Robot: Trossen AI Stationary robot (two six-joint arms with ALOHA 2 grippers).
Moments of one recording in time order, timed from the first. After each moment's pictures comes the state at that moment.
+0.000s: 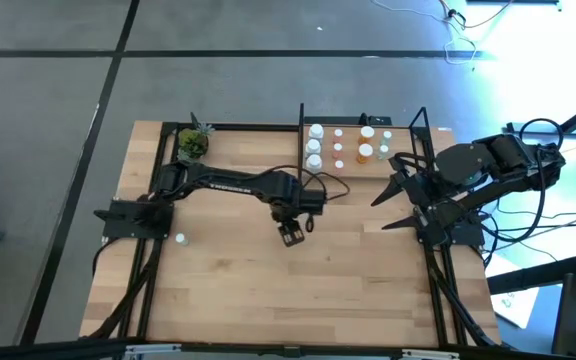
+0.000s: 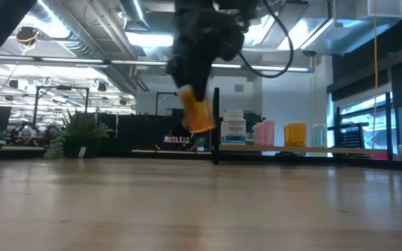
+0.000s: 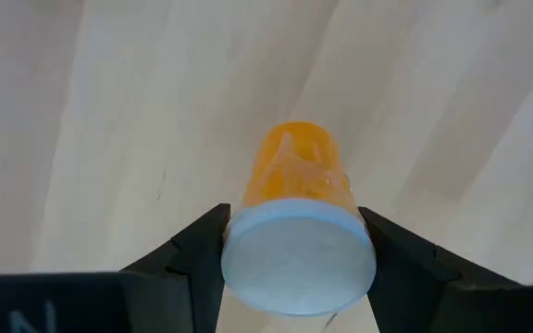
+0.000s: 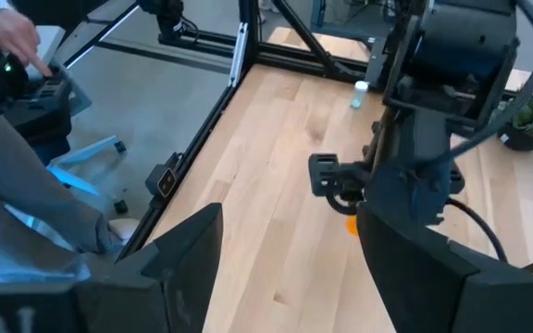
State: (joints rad) left arm -0.03 2.11 1.93 -1.25 -0.01 -0.44; right arm 0.31 1.14 1.65 -1.06 -0.05 0.00
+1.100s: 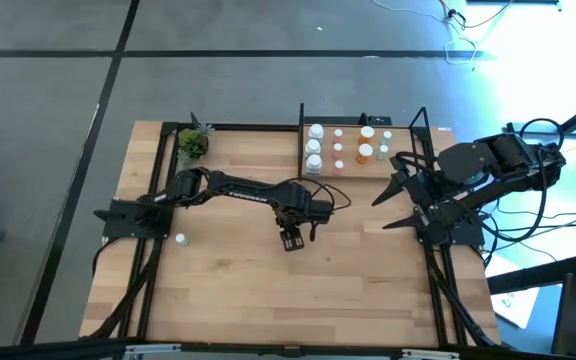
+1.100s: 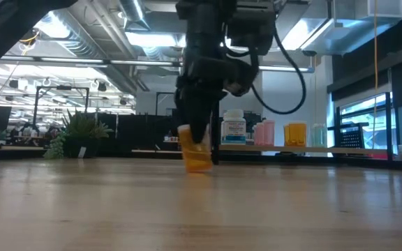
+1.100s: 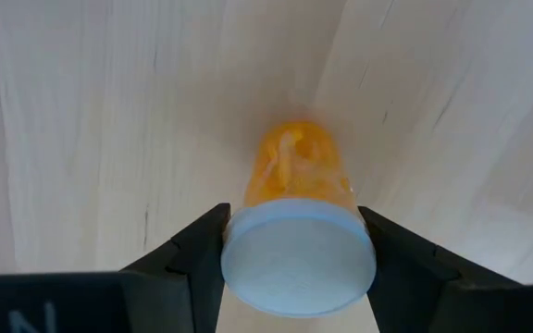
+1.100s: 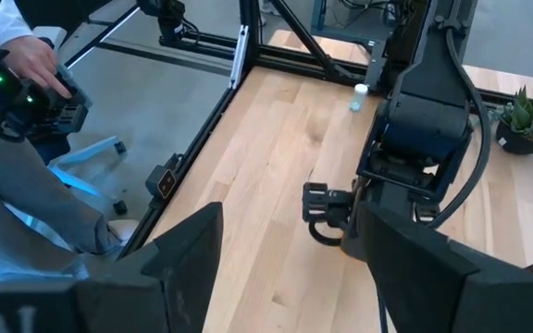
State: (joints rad) left arm -0.03 2.27 1.97 -1.28 -0.02 -0.33; right arm 0.31 1.13 1.65 -1.06 -0.05 -0.01
